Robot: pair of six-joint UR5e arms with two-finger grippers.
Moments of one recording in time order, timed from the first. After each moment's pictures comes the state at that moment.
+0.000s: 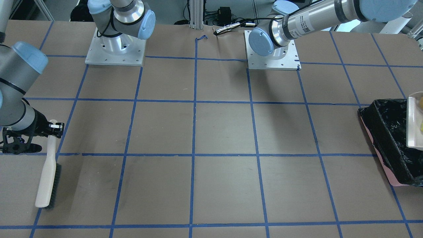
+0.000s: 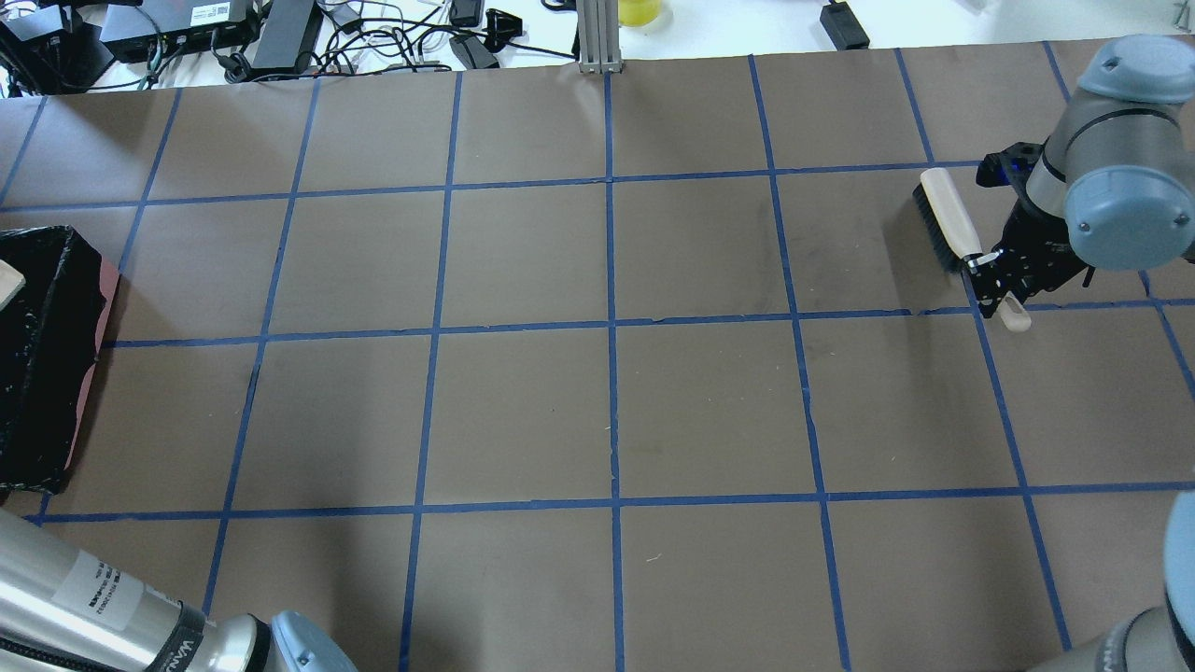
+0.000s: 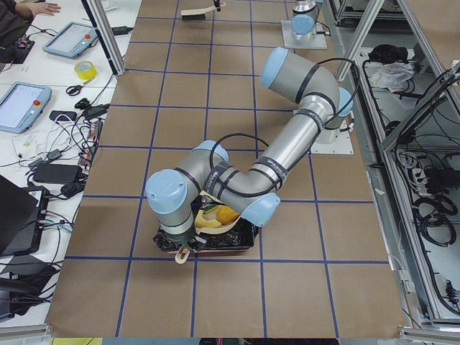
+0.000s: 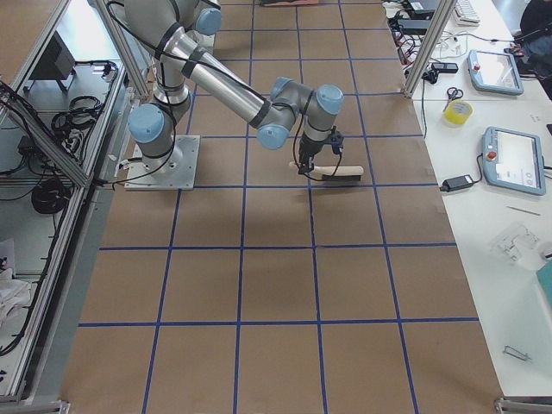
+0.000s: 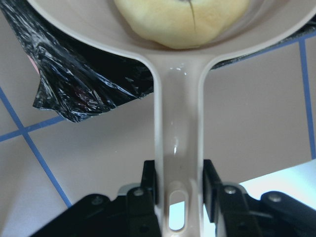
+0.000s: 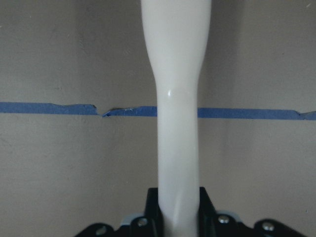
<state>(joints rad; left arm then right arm) -0.67 -2.30 -0.78 -1.49 1.74 2.86 1.20 -1.27 1.84 -2.00 -1.69 -0.42</state>
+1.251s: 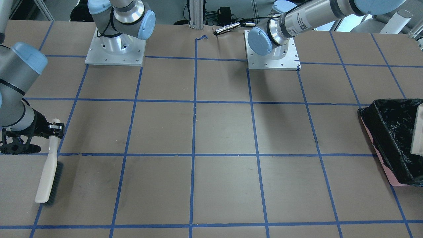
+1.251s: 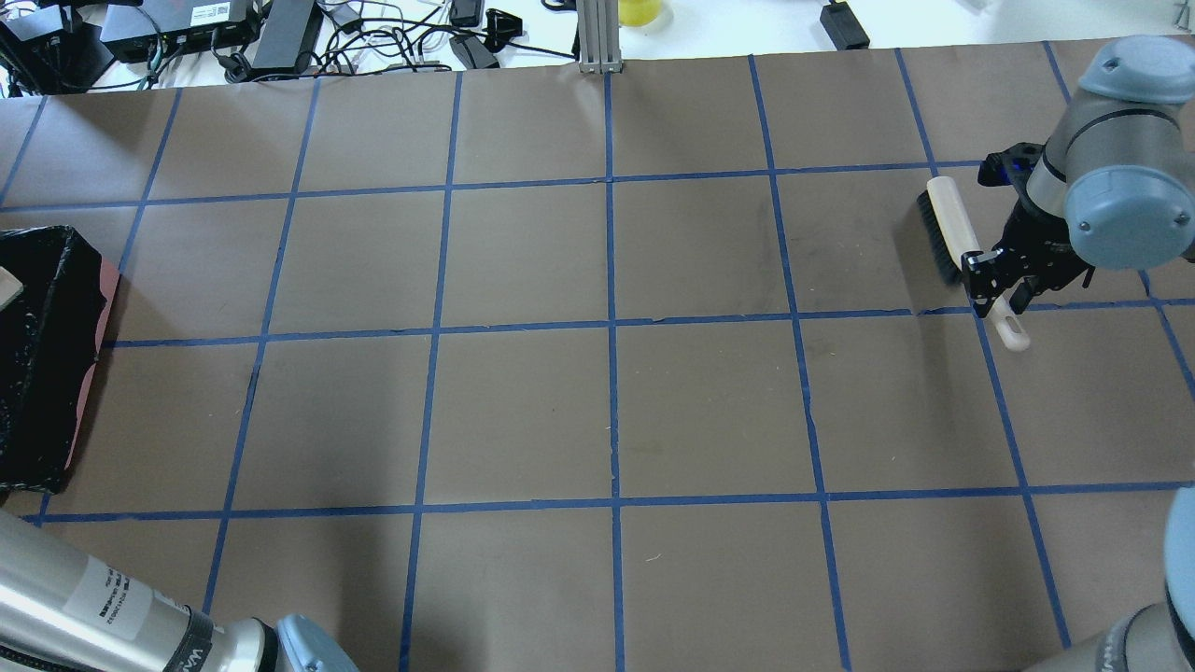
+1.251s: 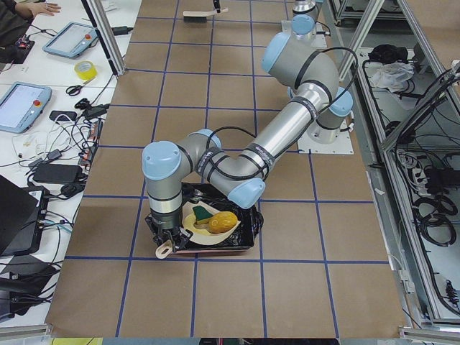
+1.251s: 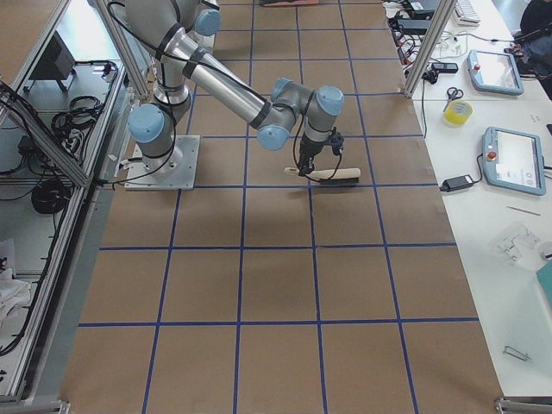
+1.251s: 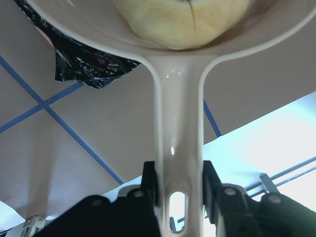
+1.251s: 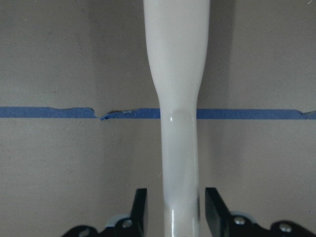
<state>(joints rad) -0.70 -2.24 -0.96 -1.17 1.77 2.97 1.20 -1.27 1.83 -2.00 -1.69 -0.40</state>
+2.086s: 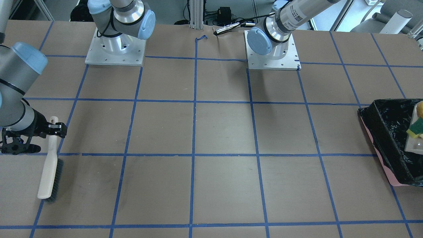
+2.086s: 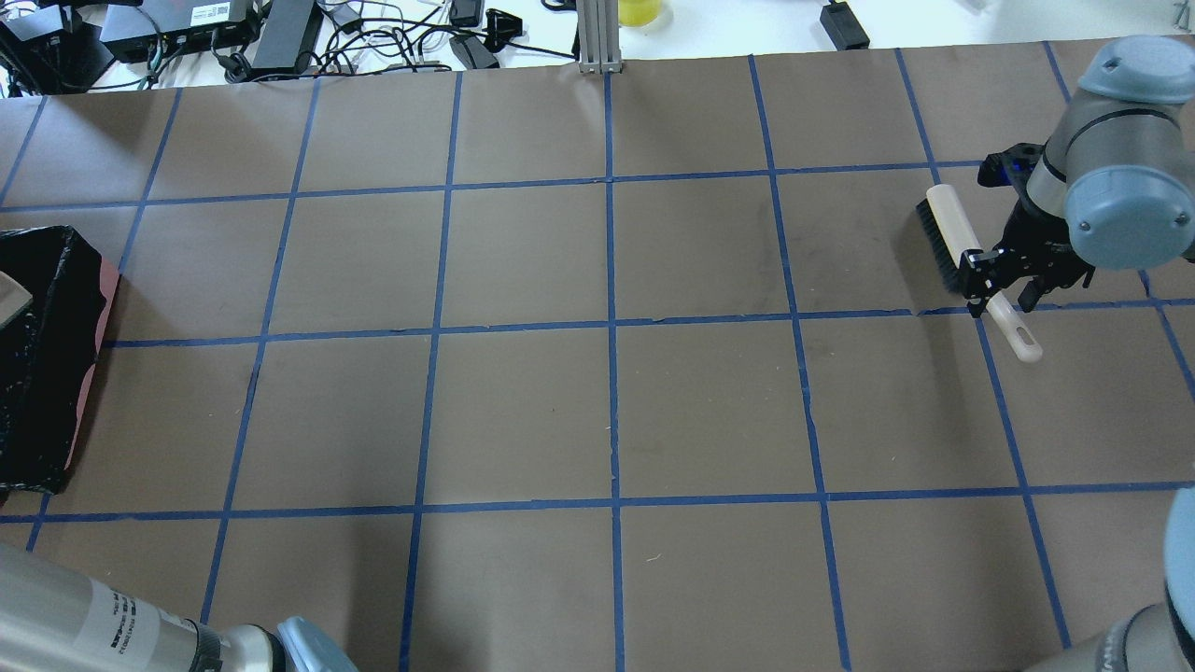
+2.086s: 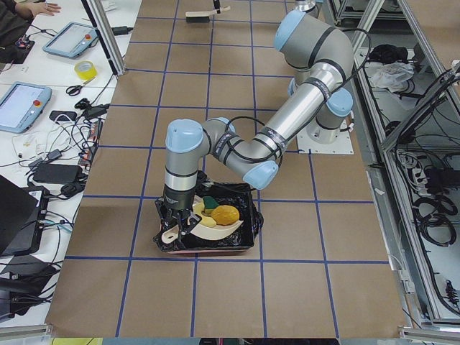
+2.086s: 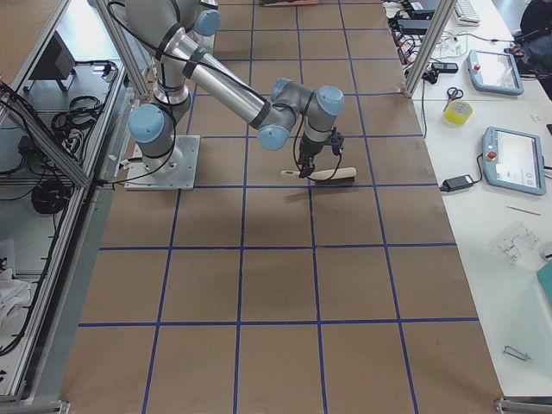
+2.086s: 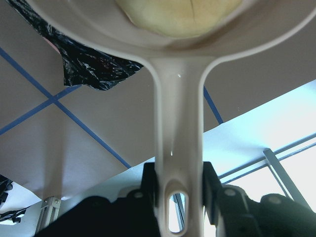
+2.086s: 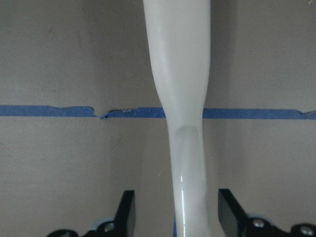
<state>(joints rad) -0.71 -2.07 -1.26 -0.87 1.76 3.02 1.20 -1.27 1.83 -2.00 -1.70 -0.40</state>
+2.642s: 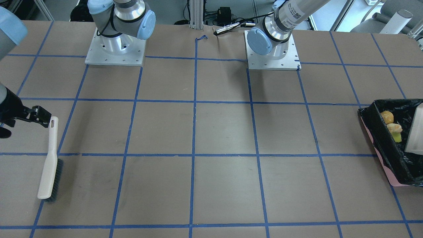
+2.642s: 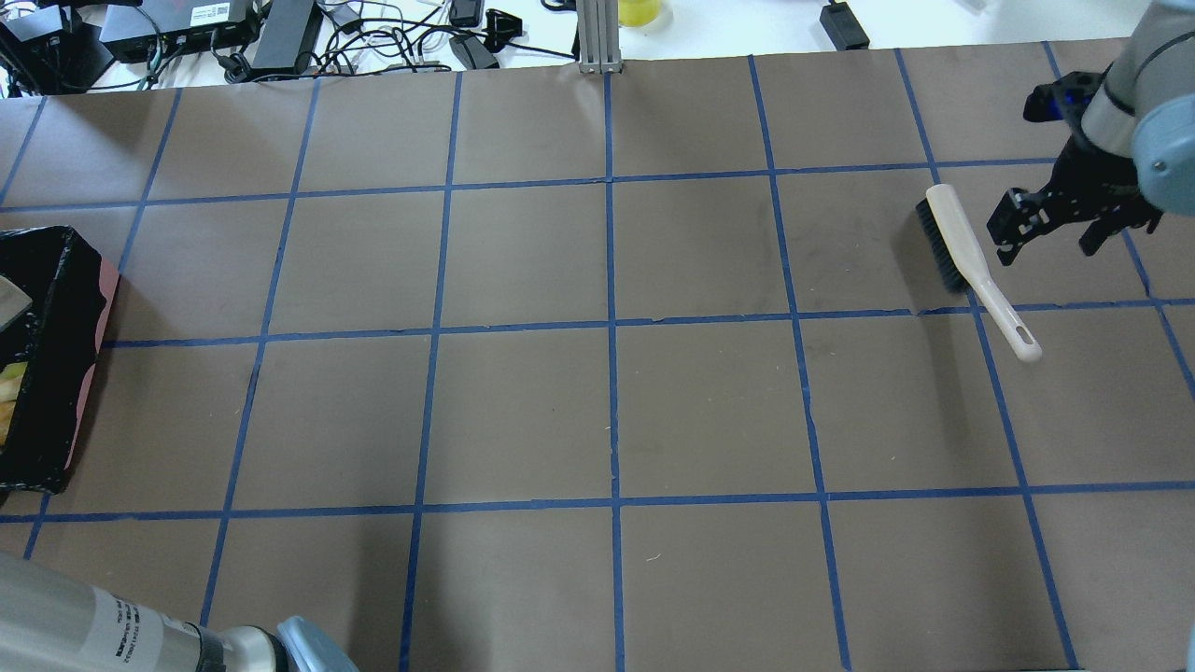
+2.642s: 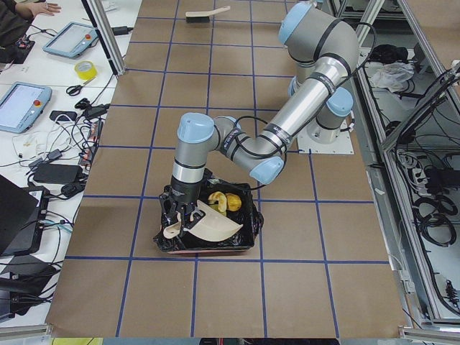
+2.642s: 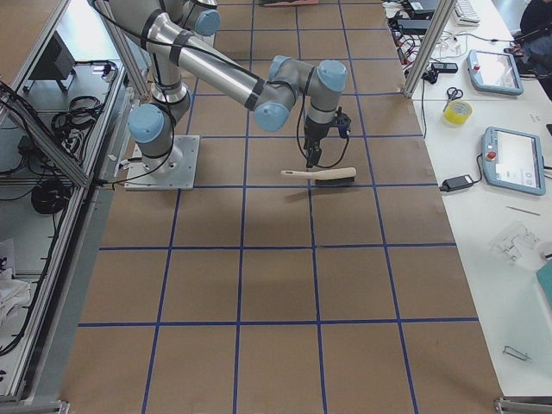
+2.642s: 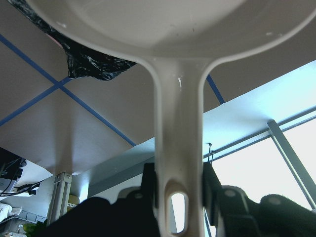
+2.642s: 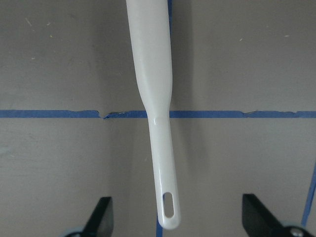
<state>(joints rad) -0.71 -2.03 -1.35 -0.74 1.76 3.05 1.20 -1.41 1.68 -1.79 -1.70 -0.40</state>
